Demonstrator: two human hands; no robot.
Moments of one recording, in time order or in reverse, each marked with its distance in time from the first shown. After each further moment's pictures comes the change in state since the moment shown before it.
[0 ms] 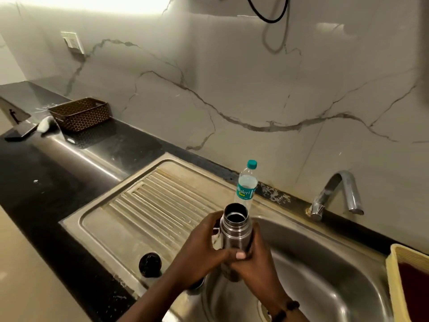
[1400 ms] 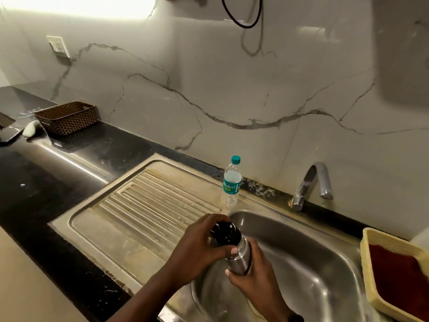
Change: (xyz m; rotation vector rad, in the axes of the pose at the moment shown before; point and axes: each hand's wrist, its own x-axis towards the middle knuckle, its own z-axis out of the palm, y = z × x) left_hand -0.017 0.016 0.014 0.179 -0.046 0.091; right_hand -0.049 0.049 -0.025 -0.300 0.079 0.059
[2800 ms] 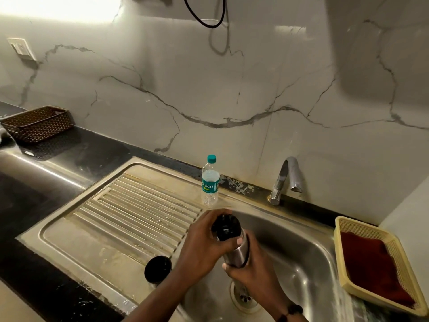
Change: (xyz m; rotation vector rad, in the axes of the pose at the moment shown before) left_hand 0.021 0.030 0.061 -0.207 0.091 -0.052; right_hand -0.005 -0.006 -0.052 0.051 0.014 0.025
